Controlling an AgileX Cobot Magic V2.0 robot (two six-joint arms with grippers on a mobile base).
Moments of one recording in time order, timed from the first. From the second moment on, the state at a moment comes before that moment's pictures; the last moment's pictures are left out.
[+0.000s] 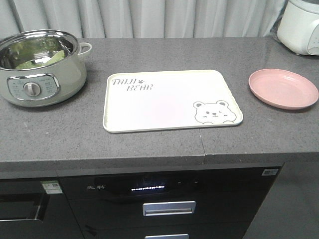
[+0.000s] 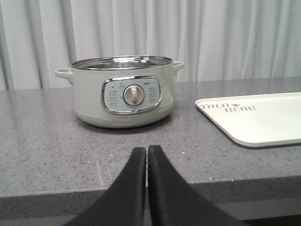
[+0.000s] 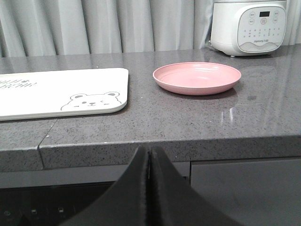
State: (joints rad) left arm 0.00 -0.01 0.03 0.01 0.04 -0.02; right arm 0.00 -0.01 0.03 0.00 0.14 0.04
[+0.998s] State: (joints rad) left arm 0.00 -0.01 0.03 0.01 0.04 -0.02; right arm 0.00 -0.01 0.03 0.00 0.14 0.04
